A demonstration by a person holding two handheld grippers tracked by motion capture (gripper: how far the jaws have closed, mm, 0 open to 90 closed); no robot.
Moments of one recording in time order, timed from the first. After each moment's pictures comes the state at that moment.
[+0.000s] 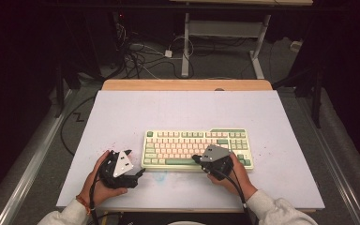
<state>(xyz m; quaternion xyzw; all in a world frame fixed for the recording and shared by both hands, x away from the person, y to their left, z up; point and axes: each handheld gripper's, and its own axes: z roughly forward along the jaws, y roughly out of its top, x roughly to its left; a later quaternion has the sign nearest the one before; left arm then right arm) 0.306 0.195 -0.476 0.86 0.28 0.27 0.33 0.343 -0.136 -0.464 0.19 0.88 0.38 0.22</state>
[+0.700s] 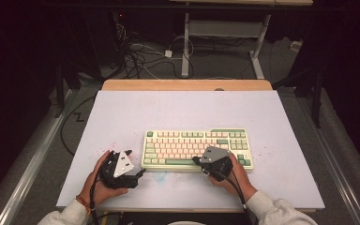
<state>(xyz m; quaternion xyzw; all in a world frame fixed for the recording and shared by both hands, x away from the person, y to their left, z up) 0.305 0.194 -0.476 0.86 0.27 0.26 0.33 0.343 -0.136 -0.469 0.19 0.88 0.36 0.22</state>
